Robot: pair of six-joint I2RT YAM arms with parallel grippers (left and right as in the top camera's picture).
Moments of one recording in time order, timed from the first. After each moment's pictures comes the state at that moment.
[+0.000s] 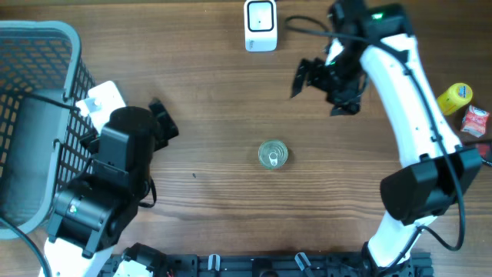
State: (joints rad) left arm -0.40 0.94 1.18 -0.94 -0.56 -0.62; right arm 0.28 1.94 1.97 -1.58 -0.29 0.54
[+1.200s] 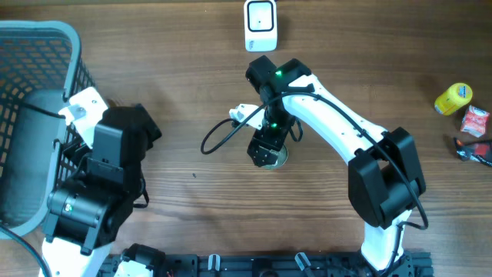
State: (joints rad) left arm -0.32 0.94 1.18 -1.02 -0.66 -0.64; right arm 0.59 2.02 1.62 -1.27 -0.29 -0.63
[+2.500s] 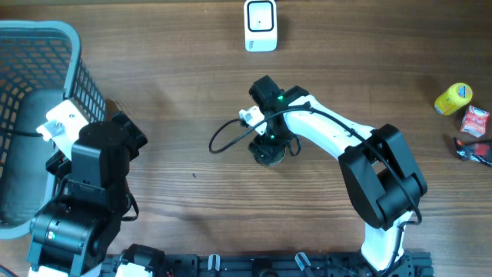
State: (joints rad) left arm -0.28 0.85 1.18 -1.04 -0.66 -0.64; right arm 0.59 2.01 1.34 -0.87 -0.17 -0.25
